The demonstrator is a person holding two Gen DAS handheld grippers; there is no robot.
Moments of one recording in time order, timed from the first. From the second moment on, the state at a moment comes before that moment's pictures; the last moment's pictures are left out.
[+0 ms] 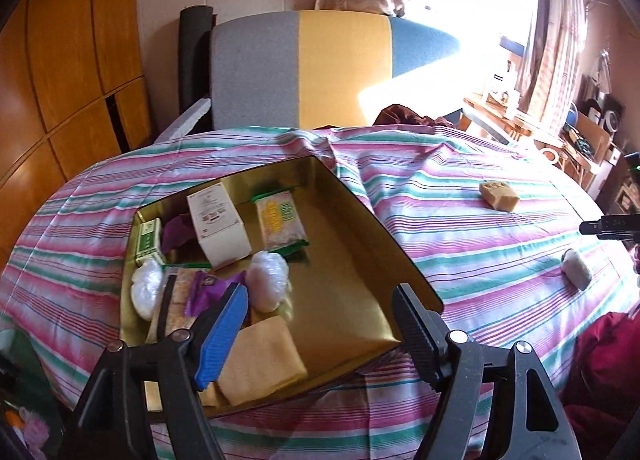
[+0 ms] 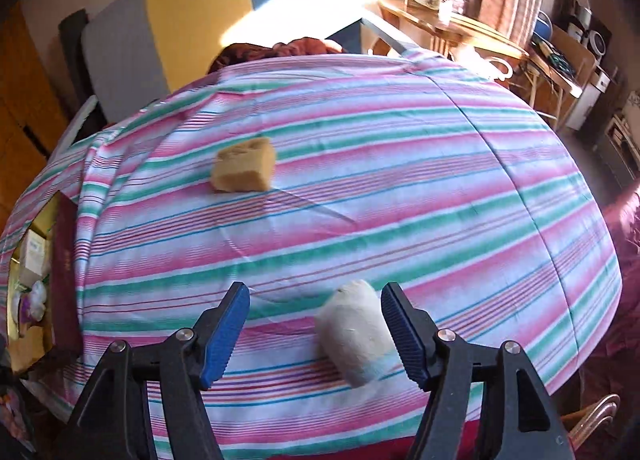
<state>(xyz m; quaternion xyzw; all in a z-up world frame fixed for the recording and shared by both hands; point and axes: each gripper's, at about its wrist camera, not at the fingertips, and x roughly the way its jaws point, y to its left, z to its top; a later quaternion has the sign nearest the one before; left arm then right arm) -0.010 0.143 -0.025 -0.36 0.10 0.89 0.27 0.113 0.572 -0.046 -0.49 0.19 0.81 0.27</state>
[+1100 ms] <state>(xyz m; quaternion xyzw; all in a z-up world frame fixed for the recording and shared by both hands) -0.045 0.410 -0.050 -0.46 0.14 0.78 0.41 0.100 0.595 -0.104 -0.52 0.21 0.79 0.25</state>
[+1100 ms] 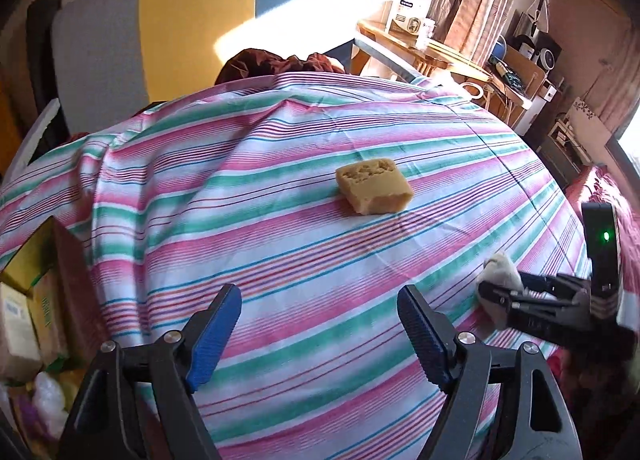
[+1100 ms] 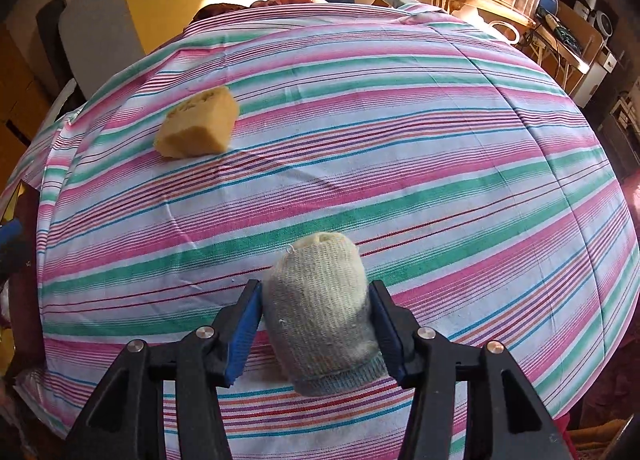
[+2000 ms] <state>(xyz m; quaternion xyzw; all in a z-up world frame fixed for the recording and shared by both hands) -0.064 0.507 -0.102 -0.45 0.17 0.78 0.40 0.095 0.593 -0.108 -0.53 0.19 0.79 0.24</state>
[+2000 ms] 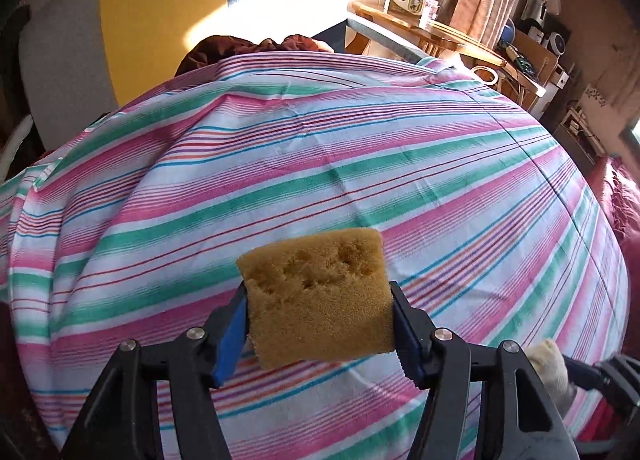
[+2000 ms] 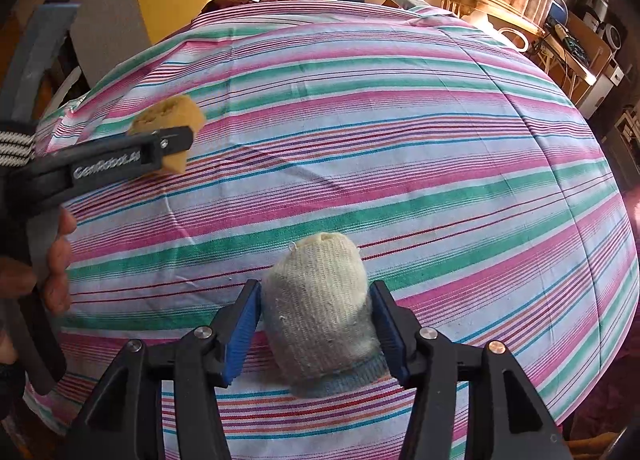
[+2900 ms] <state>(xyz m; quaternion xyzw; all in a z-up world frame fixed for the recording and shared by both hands) 0.006 0.280 -0.040 -0.36 0.13 0.86 0.34 0.094 0.600 -0.125 -0.55 0.17 0.77 0.27</state>
